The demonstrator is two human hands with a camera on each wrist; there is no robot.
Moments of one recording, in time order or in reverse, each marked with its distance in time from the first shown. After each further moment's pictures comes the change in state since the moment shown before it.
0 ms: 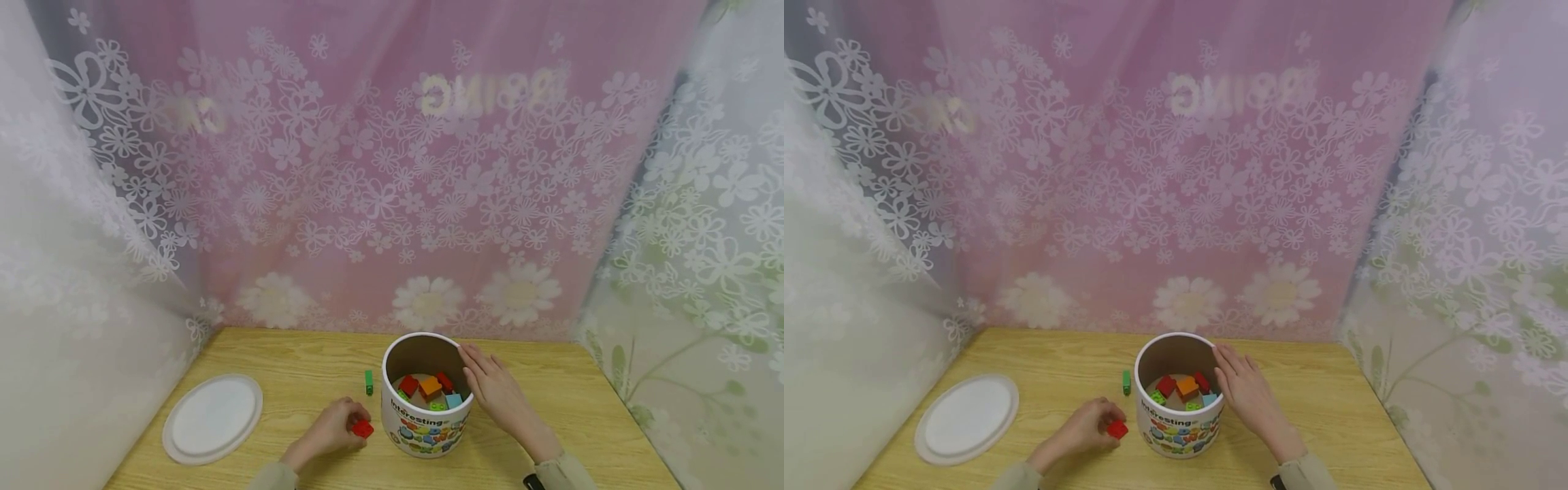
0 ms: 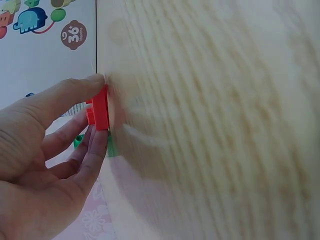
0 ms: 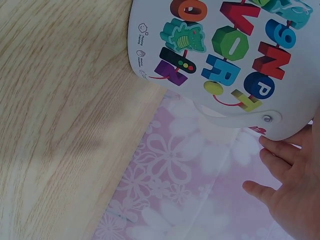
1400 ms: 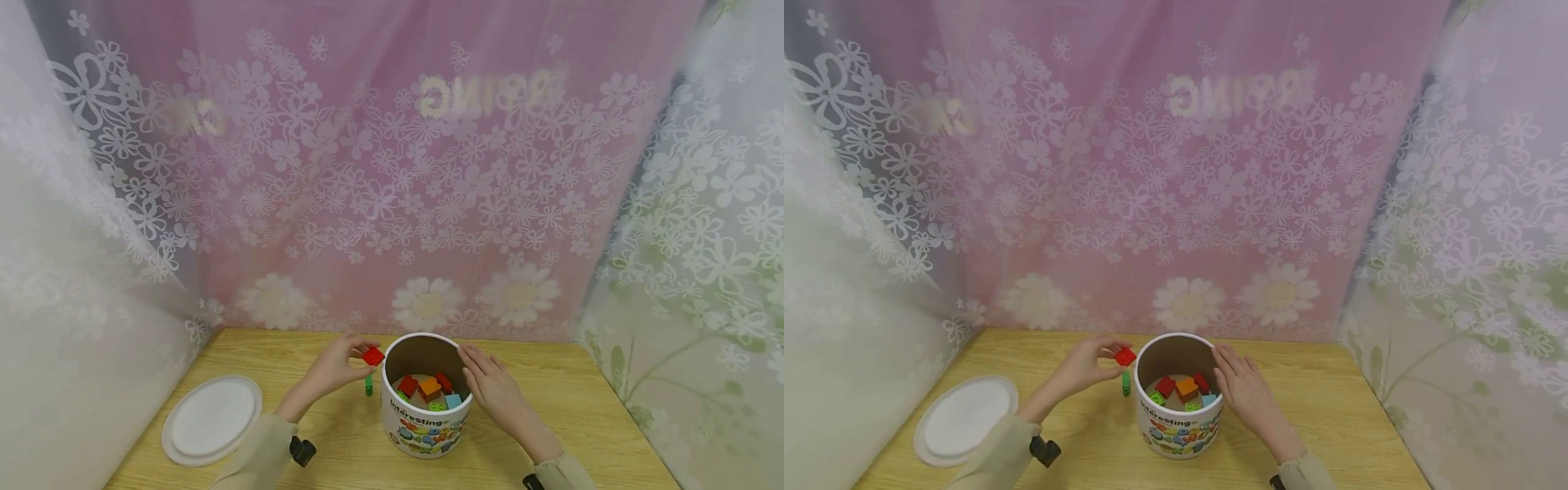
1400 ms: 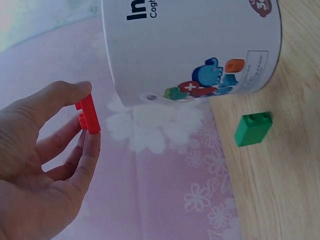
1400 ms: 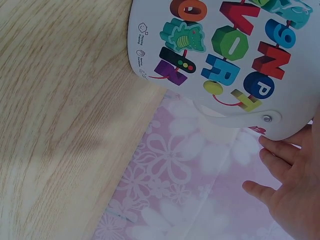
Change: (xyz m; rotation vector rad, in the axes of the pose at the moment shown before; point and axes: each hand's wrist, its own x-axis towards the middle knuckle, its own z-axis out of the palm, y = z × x) left_hand 0.048 0.079 -0.086 0.031 0.171 0.113; right_hand -0.001 0.001 0.002 -0.025 0.050 -0.030
